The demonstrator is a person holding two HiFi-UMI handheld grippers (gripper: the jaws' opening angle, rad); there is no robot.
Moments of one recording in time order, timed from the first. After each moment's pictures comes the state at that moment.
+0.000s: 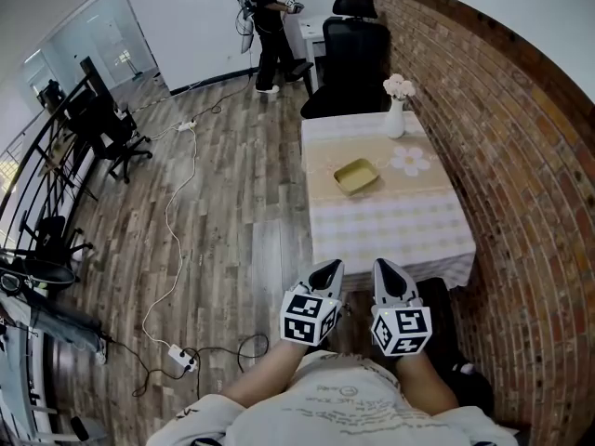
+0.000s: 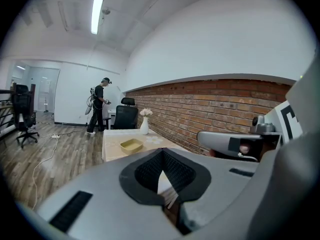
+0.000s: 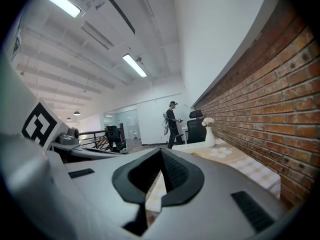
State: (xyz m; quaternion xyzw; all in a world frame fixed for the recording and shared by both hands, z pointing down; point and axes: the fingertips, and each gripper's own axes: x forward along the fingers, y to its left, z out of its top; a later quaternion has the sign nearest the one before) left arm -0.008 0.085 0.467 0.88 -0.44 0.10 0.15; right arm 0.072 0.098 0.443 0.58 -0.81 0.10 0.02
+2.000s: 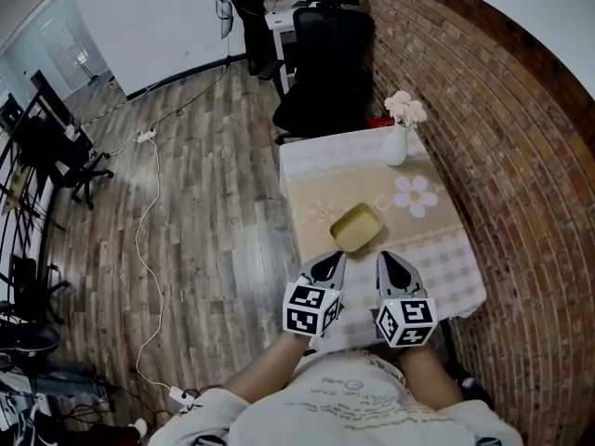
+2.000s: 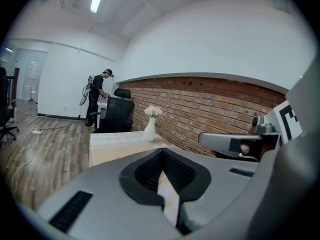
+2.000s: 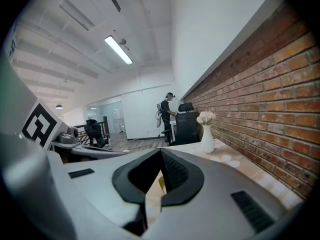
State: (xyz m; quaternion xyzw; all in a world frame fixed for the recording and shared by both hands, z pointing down) left arm -0.004 -0.213 0.489 0.90 -0.37 0.11 0.19; right arm 0.078 -0.191 0.461 0.63 -0.76 0.14 0.06
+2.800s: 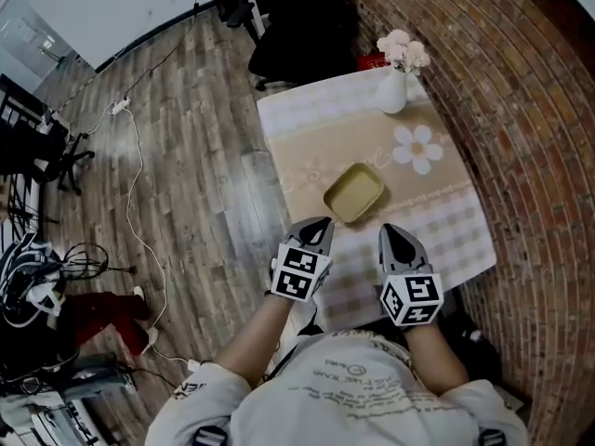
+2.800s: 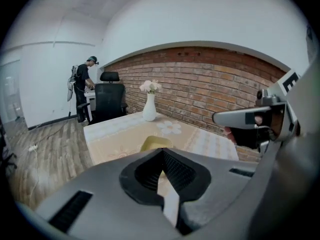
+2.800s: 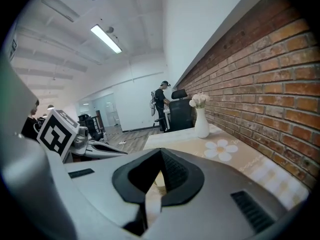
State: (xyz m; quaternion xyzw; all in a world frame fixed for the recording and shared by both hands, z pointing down) left arm 0.001 -0.280 0.571 0.90 -0.31 0.25 0.16; right arm 0.100 -0.234 0.519 0.64 -0.73 0.20 0.09
